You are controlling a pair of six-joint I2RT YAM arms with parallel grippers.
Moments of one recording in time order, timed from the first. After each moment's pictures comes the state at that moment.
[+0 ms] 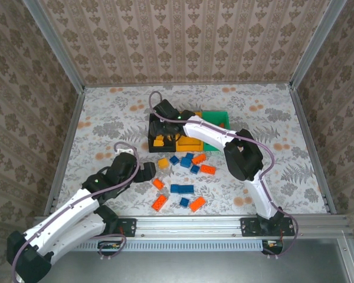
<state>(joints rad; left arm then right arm) -0.73 0.73 0.52 -0.61 -0.16 -0.68 0.76 2.22 1.90 -0.57 0.04 0.53</state>
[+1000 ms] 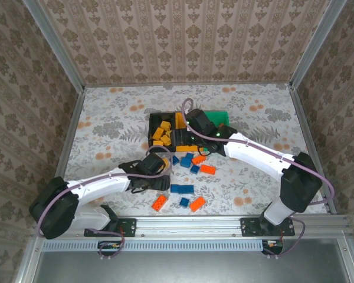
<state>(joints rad) -0.89 1.29 0.58 -0.49 -0.03 -0.62 0.73 1.55 1.22 -0.42 0.07 0.54</state>
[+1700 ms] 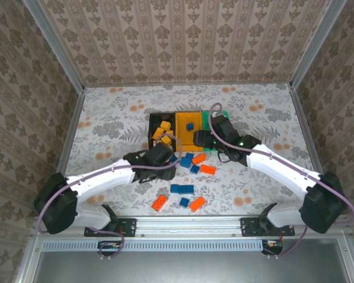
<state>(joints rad) -0.93 1.33 0.86 -0.57 -0.08 -0.55 0.62 1.30 0.96 -0.42 0.18 0.61</state>
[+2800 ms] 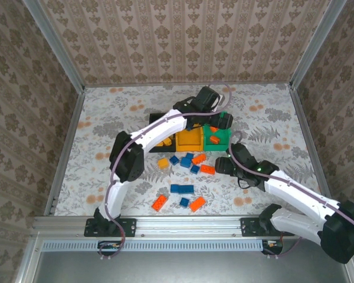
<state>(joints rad) -0.87 2.13 1.98 -0.59 0.13 -0.38 0.63 1.04 0.59 -0.52 0.18 0.68</state>
